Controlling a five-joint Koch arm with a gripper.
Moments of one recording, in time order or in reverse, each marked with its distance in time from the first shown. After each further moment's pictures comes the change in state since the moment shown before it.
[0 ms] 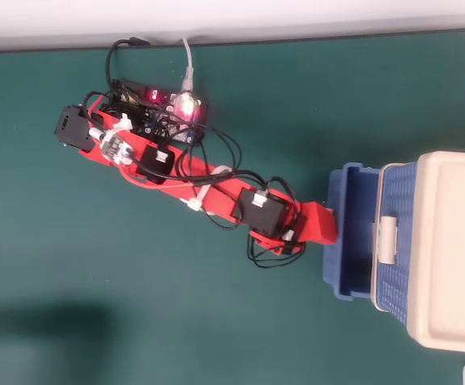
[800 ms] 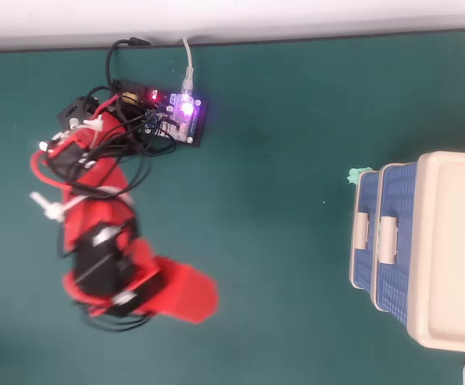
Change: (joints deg) arm 28.5 22.4 -4.7 29.1 -8.4
